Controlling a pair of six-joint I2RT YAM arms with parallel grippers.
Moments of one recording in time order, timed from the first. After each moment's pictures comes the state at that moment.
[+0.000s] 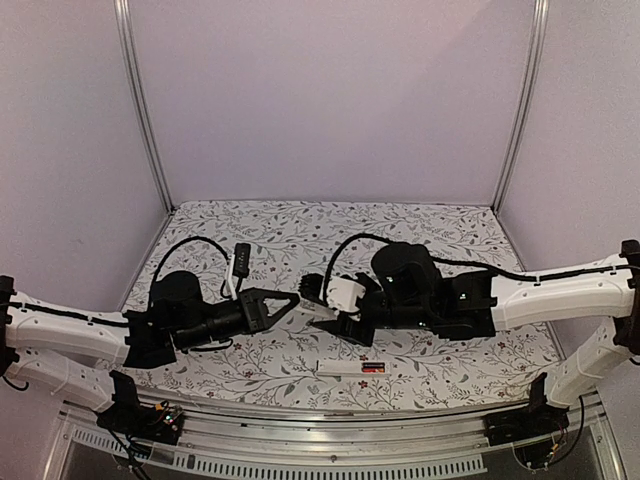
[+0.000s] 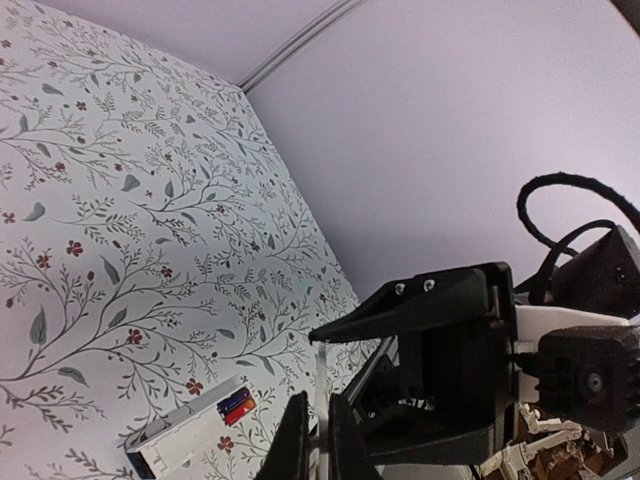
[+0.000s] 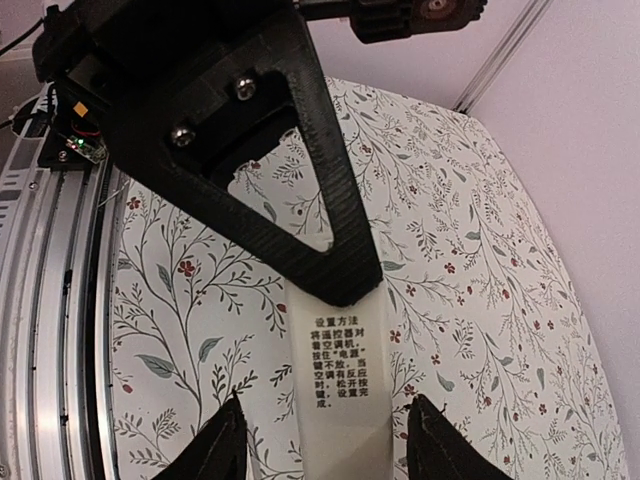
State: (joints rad) left arm -1.07 1.14 0.44 0.59 -0.03 -0.92; right arm 1.21 1.49 1.00 0.00 0.05 -0.38
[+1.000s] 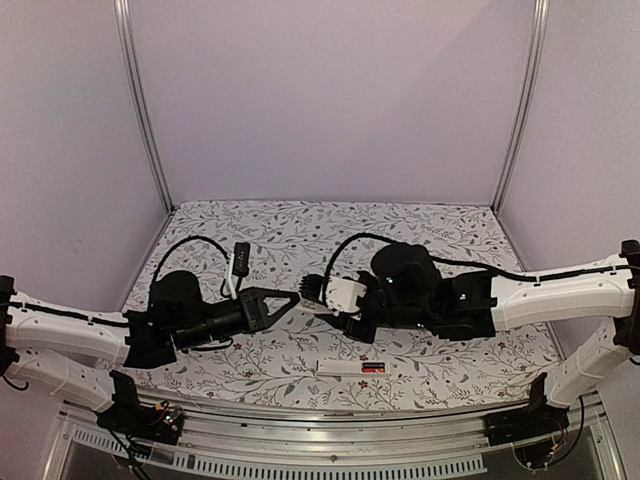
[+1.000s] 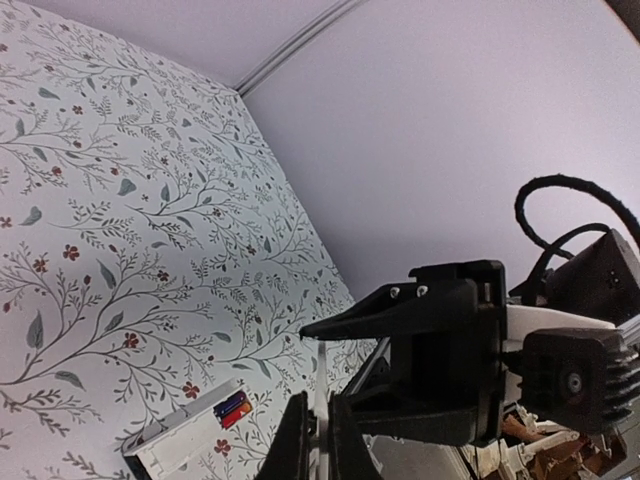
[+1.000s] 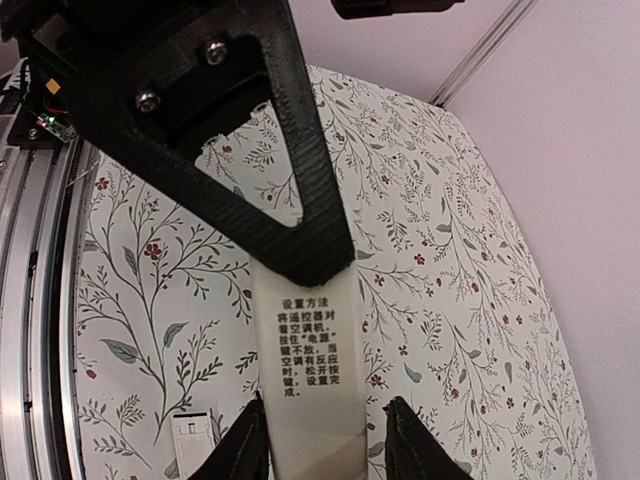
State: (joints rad) left arm -1.07 1.14 0.44 0.61 -0.03 -0.92; right arm 1.21 1.49 1.00 0.00 0.14 -0.43
